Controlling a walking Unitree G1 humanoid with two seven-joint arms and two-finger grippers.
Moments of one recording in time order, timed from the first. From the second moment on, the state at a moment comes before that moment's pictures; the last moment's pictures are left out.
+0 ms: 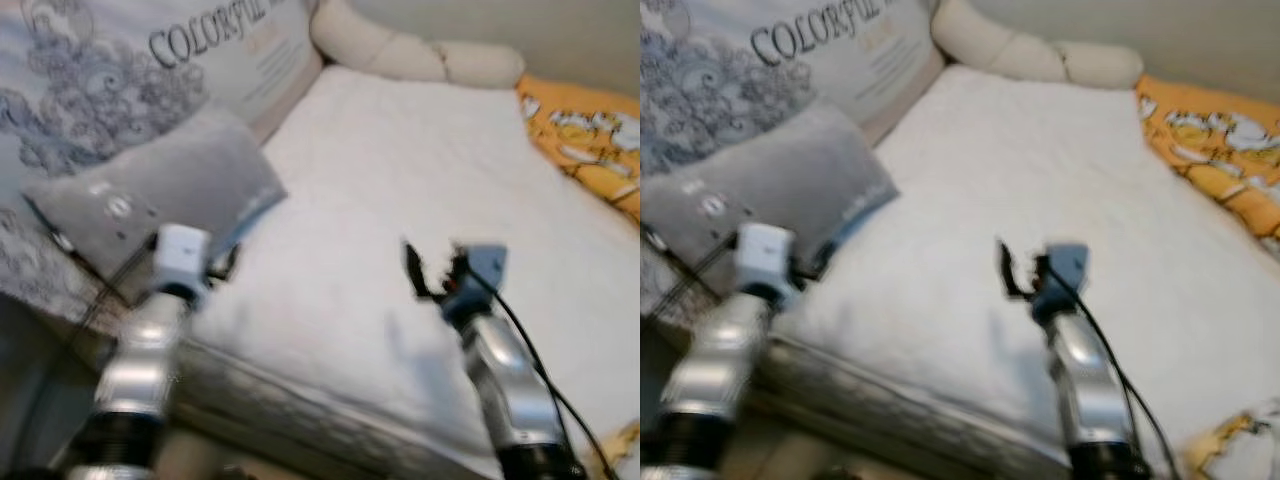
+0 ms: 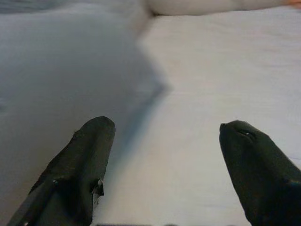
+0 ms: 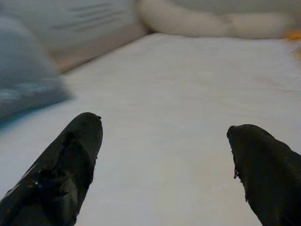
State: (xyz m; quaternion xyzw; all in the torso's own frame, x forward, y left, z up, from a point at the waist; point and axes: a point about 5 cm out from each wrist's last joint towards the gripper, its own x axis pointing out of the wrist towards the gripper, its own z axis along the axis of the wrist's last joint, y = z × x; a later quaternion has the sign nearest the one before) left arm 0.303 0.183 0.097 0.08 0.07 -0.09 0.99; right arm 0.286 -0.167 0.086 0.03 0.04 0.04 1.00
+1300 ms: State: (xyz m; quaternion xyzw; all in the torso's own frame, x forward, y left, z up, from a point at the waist) left arm 0.308 0.199 0.109 0.10 0.07 -0.05 0.99; right arm 0.307 -0.142 0.085 0.08 0.06 0.01 0.99
